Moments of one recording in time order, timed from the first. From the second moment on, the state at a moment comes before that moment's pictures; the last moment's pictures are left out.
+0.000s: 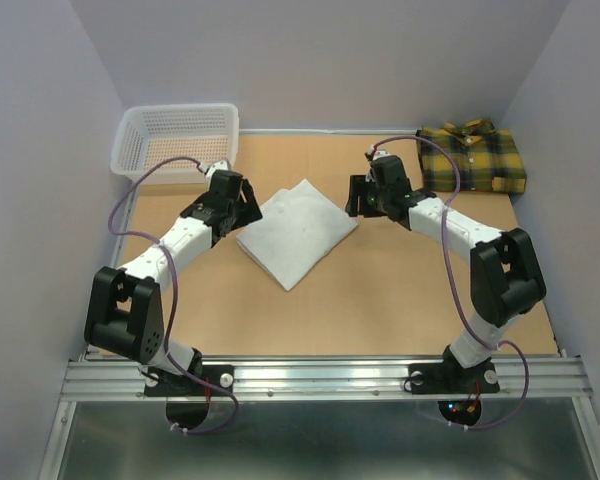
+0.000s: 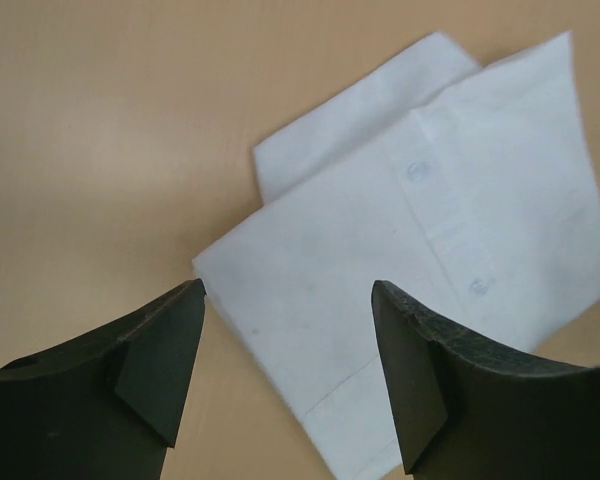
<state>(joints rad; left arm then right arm) -0.35 1.48 1.04 -0.33 -0.21 -0.59 0.45 1.69 1.18 -0.21 -0.02 0.34</state>
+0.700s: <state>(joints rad) -0.28 1.68 0.90 -0.13 -0.12 -0.80 0.38 1.90 1.16 -0.14 -0.24 0.29</state>
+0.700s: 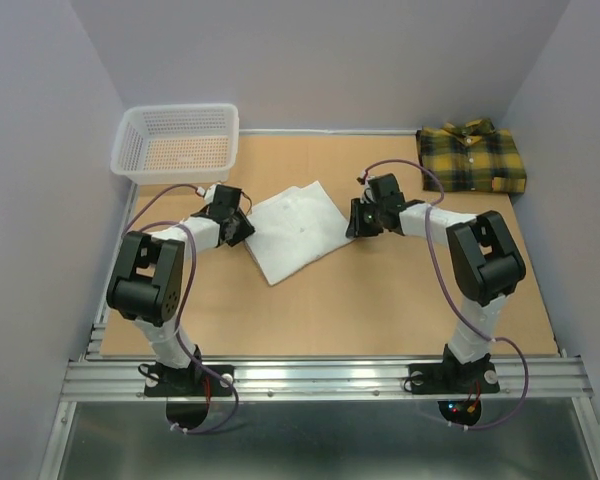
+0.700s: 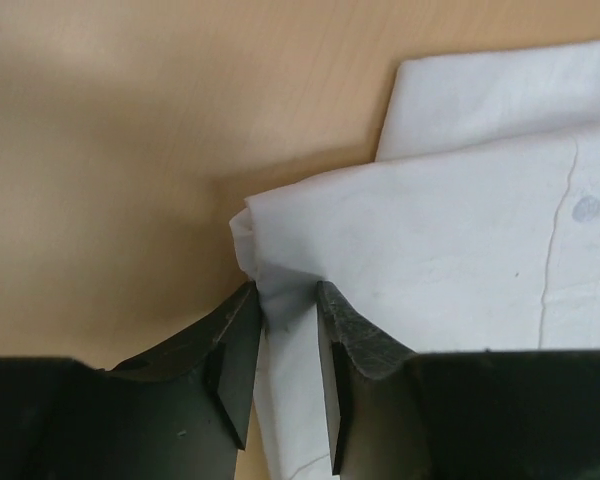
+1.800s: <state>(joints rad) -0.29 1.41 0.69 -0.24 0.00 -0.68 0.44 1.45 0.86 -0.10 -0.16 0.59</state>
